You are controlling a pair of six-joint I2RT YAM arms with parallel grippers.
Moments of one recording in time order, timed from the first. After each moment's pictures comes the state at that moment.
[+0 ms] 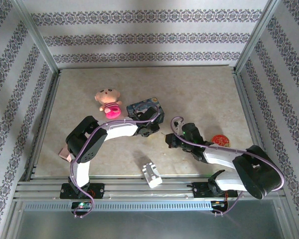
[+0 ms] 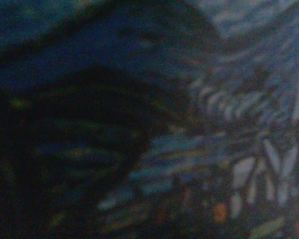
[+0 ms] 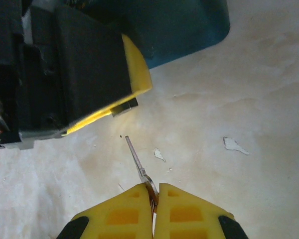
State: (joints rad) left arm -0.78 1.93 1.20 -0.29 -0.09 -1.18; right arm 0.56 1.31 0.32 0.34 -0.28 0.60
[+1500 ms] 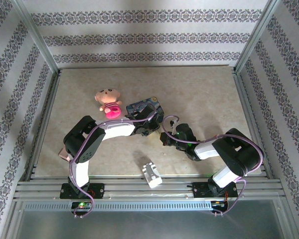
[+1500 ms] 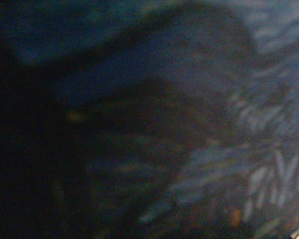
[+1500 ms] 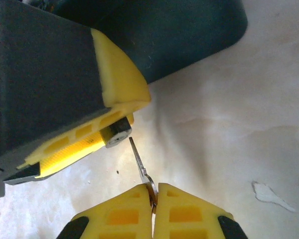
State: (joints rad) left arm -0.74 1.91 1.16 -0.21 0.01 -1.27; right arm 0.60 1.58 0.33 0.67 -0.23 0.71
